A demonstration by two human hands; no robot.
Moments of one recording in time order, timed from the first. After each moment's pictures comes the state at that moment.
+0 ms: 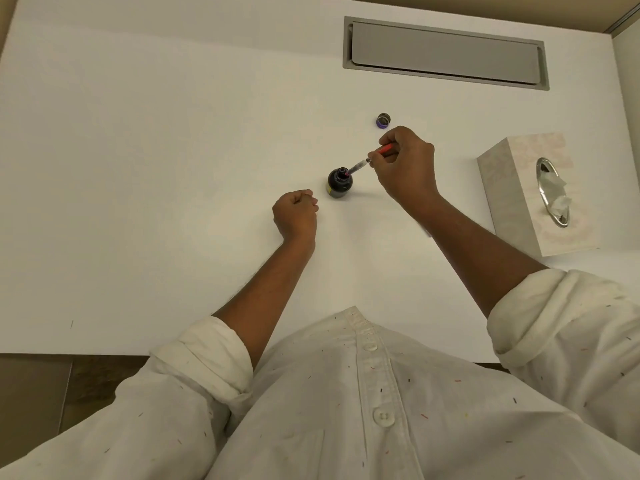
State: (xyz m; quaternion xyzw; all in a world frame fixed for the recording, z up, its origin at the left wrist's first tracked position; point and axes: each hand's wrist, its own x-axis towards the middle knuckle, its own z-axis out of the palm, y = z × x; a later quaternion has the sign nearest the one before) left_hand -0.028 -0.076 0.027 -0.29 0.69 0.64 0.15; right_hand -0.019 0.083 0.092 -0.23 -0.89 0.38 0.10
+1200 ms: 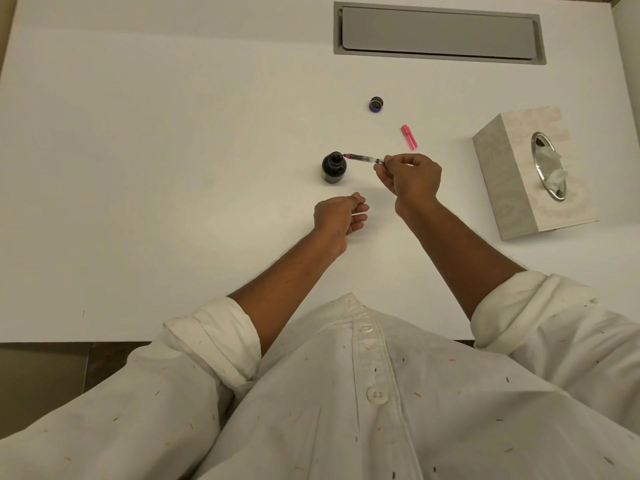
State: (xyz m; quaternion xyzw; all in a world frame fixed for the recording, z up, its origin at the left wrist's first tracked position) left_hand 0.015 -0.034 0.056 -0.27 0.60 0.65 0.39; right_hand 0.017 0.081 0.079 -0.51 -0.54 0.66 0.13
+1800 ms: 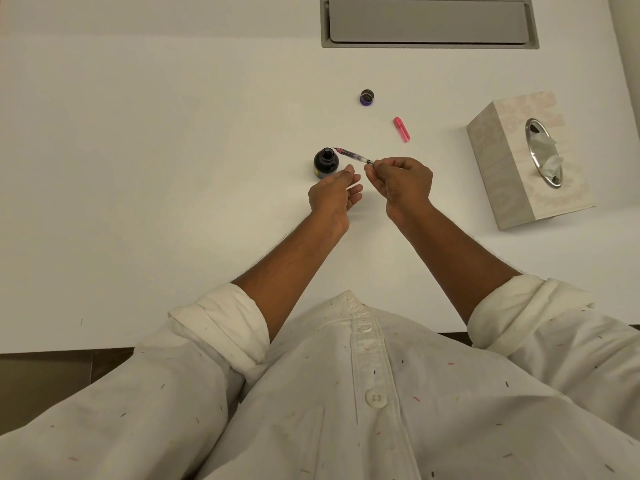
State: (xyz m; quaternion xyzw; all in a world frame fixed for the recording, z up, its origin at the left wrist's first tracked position) left_hand 0.000 -0.017 0.064 -0.30 0.54 0.71 0.33; right_hand 0.031 0.073 0.081 -0.51 -0.48 0.70 0.13
